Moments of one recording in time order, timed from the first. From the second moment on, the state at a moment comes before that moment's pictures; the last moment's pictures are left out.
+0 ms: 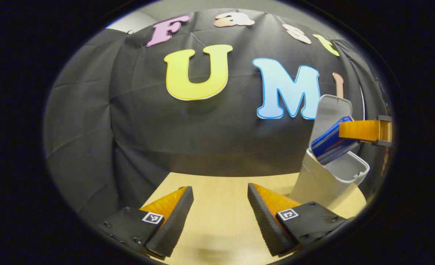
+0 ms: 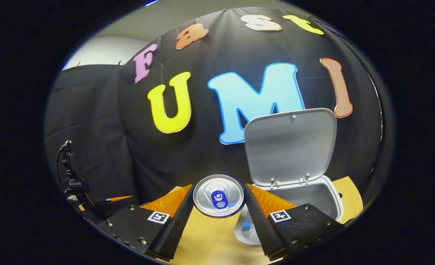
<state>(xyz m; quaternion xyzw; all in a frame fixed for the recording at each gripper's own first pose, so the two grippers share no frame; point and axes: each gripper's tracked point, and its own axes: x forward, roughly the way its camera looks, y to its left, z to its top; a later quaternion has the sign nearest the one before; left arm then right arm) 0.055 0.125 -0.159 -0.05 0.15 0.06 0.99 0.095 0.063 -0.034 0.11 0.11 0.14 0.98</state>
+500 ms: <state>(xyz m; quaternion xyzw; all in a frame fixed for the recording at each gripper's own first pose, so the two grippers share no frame) 0.061 0.121 -0.165 -0.04 0.16 0.05 0.98 0.101 -0.034 -0.092 0.10 0.15 0.03 0.98</state>
